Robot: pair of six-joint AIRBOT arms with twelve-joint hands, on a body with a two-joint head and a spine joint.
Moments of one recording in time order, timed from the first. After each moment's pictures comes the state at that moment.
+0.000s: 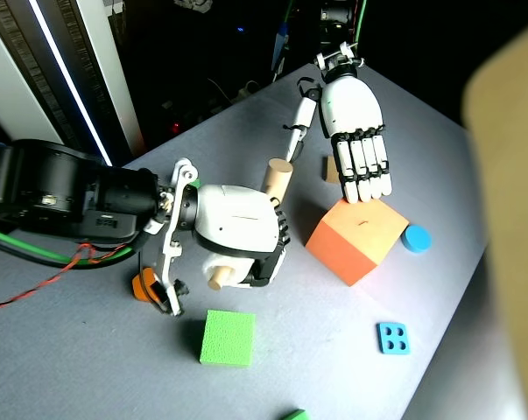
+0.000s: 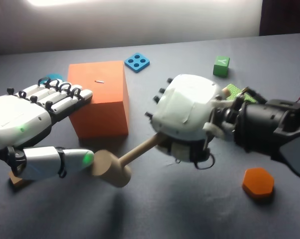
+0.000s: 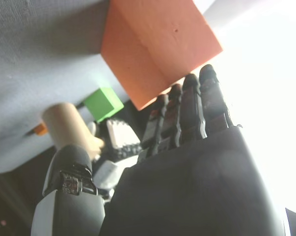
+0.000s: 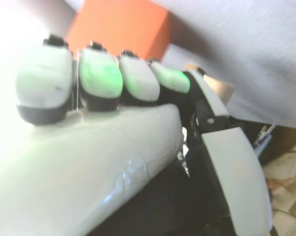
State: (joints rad) left arm 0.86 -0.86 1.00 -0.17 -0.77 1.00; right arm -0.40 -1.33 1.12 -2.84 -0.32 1.36
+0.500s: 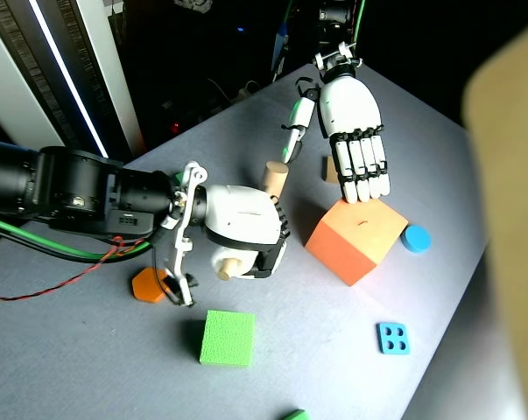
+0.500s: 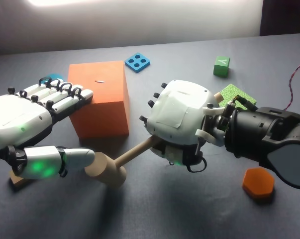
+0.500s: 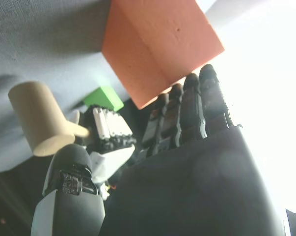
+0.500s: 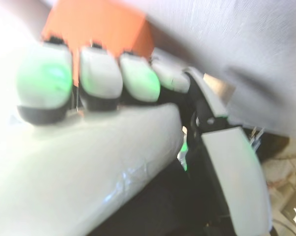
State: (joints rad) left arm 0.85 -0.86 1.00 -0.17 -0.77 1.00; right arm -0.44 -1.39 1.17 -2.84 -0.38 1.35
